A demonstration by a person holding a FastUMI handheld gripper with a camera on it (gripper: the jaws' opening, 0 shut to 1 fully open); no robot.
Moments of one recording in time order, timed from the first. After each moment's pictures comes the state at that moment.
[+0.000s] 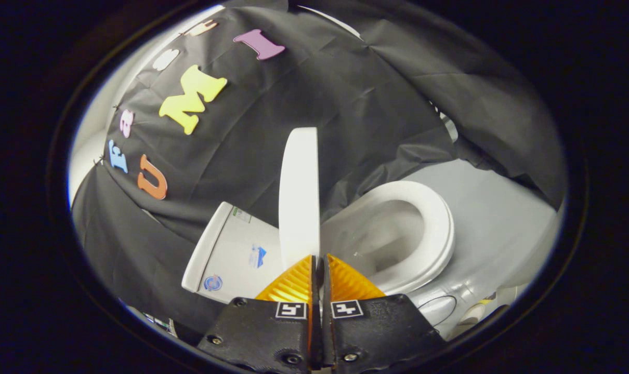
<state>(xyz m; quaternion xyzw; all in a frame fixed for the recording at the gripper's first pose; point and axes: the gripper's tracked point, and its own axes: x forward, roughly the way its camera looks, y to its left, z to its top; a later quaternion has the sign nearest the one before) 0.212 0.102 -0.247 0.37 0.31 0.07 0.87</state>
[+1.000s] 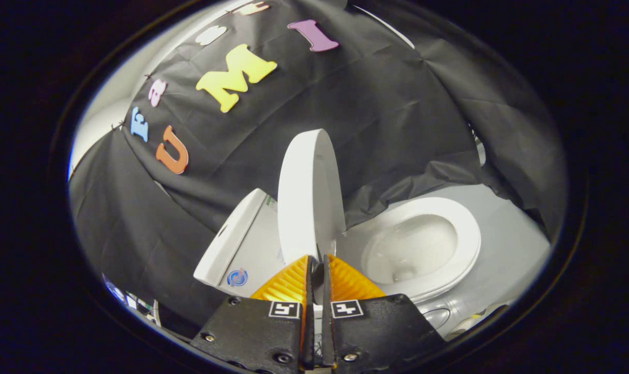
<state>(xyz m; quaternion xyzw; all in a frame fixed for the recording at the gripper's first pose) 0.218 0.189 -0.192 0.29 0.30 0.12 0.90</state>
